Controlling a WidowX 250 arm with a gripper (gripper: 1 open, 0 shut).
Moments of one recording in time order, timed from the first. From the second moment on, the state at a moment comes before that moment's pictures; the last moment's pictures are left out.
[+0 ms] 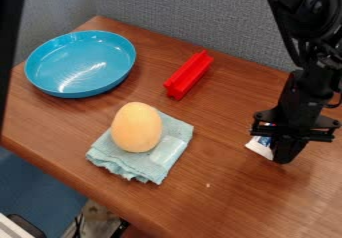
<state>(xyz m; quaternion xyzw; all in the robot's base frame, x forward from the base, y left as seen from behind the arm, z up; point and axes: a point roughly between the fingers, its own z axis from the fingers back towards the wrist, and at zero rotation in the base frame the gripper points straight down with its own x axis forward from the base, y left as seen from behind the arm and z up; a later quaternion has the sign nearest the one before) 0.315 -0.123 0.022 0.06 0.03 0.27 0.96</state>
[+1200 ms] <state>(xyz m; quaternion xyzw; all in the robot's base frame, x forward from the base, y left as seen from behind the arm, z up) 0.329 -0.072 0.094 0.00 0.01 0.32 0.95</state>
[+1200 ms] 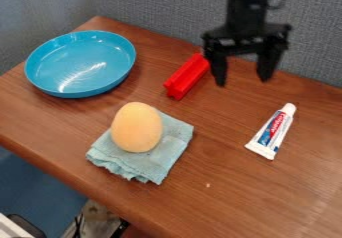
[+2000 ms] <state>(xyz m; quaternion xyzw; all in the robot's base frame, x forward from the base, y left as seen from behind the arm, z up) 0.333 -0.105 0.025 0.03 0.02 0.25 0.97</state>
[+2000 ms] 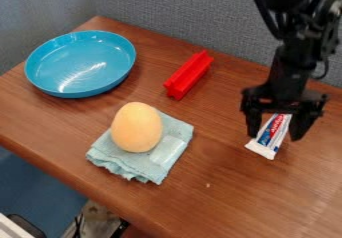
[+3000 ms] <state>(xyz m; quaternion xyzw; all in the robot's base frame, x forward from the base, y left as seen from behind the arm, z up) 0.334 -0.105 0.014 0.04 0.04 0.24 0.97</state>
